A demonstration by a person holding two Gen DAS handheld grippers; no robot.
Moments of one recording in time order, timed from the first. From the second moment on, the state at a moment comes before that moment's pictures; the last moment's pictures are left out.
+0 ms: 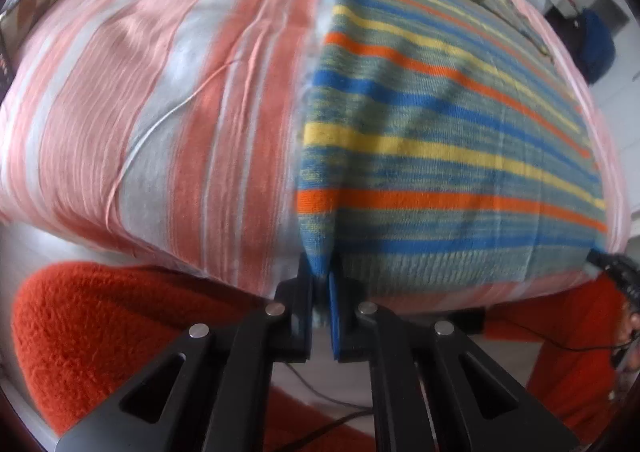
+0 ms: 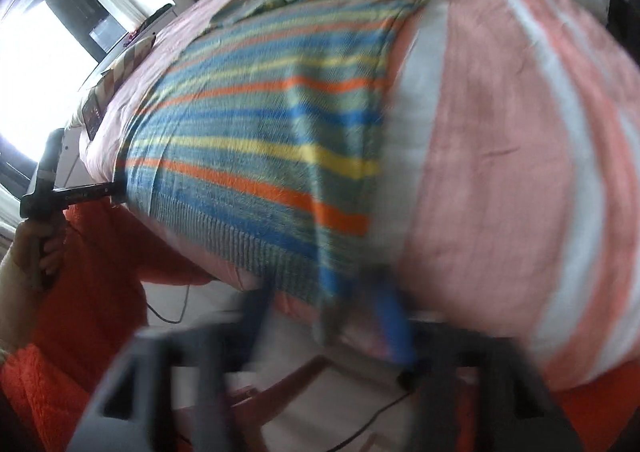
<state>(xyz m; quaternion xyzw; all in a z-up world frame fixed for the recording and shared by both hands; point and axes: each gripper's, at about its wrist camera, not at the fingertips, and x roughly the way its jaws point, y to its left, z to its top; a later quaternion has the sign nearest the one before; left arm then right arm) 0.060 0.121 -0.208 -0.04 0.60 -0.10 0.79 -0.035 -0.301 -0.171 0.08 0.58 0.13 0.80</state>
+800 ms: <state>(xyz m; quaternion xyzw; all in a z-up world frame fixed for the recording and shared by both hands) 0.380 0.097 -0.118 -0.18 0.46 -0.13 0.86 0.260 -0.405 -0.110 0.22 0.43 0.09 0.87</state>
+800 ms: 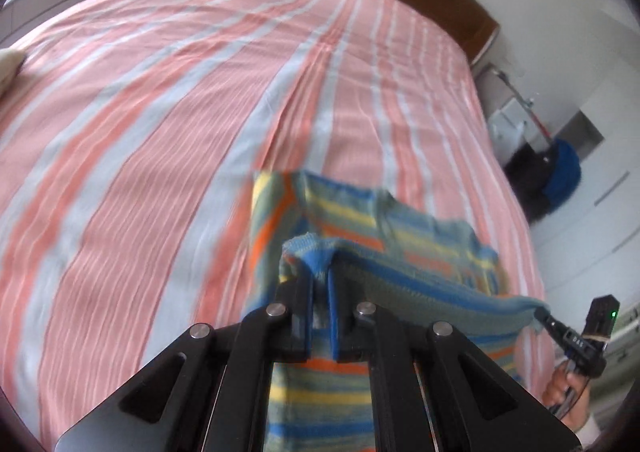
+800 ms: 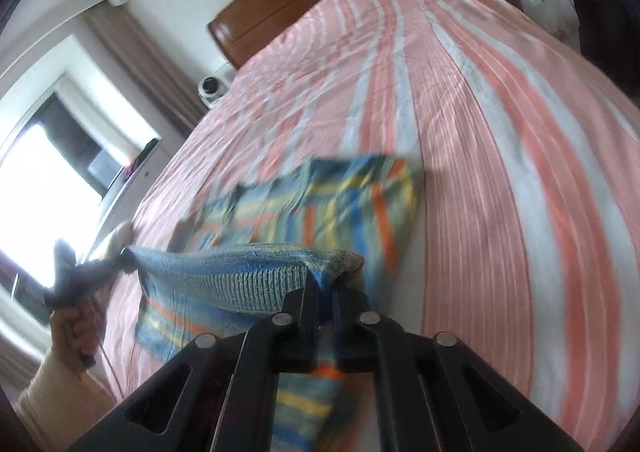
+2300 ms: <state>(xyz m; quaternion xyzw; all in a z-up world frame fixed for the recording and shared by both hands) 0.263 0.081 -0.170 0.01 0.48 -0.07 0.87 0.190 -0.348 -0.160 -0.02 0.55 0.15 0.82</state>
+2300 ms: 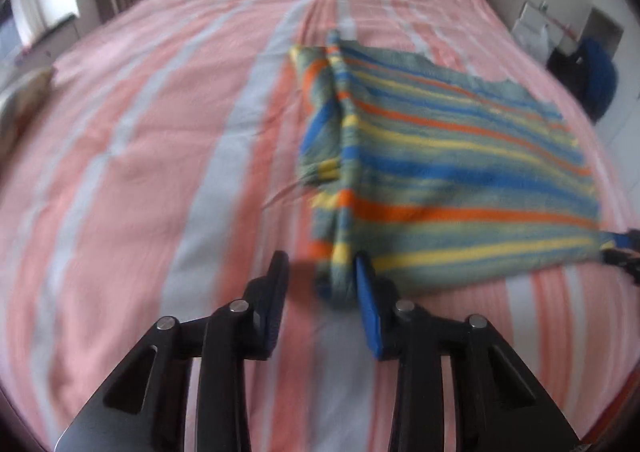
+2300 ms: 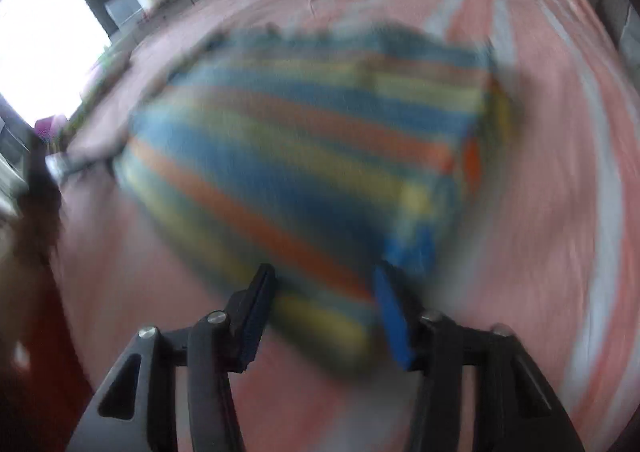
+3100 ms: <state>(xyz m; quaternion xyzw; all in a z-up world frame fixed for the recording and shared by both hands) 0.182 0.001 -0.195 0.01 0.38 -0.10 0.92 0.096 -0.410 -0.165 0.10 0.41 0.03 0.91</state>
